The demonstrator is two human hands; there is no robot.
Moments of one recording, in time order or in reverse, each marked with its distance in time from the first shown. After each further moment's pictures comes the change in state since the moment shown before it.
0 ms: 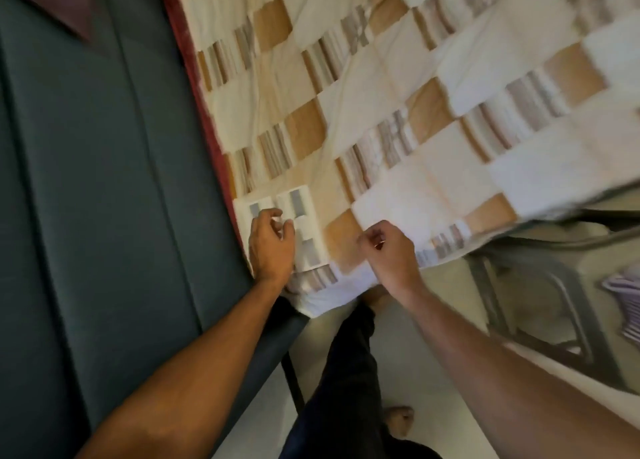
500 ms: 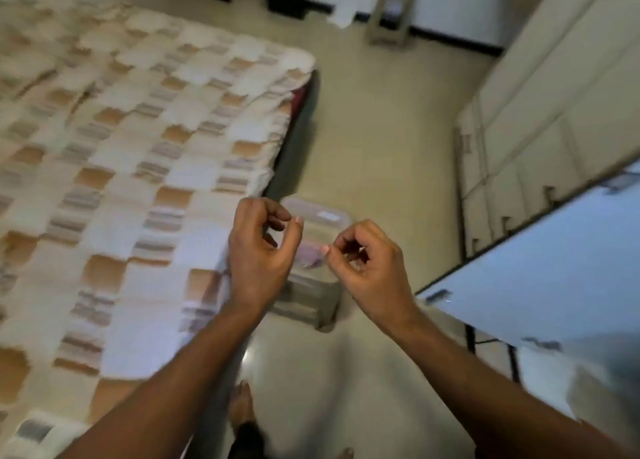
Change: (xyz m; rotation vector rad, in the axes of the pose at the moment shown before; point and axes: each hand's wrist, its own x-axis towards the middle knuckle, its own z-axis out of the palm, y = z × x) left_hand -0.412 0.318 -0.009 -0.621 -0.746 1.214; right_hand -0.409 0.031 -0.314 0.060 1.136 -0.324
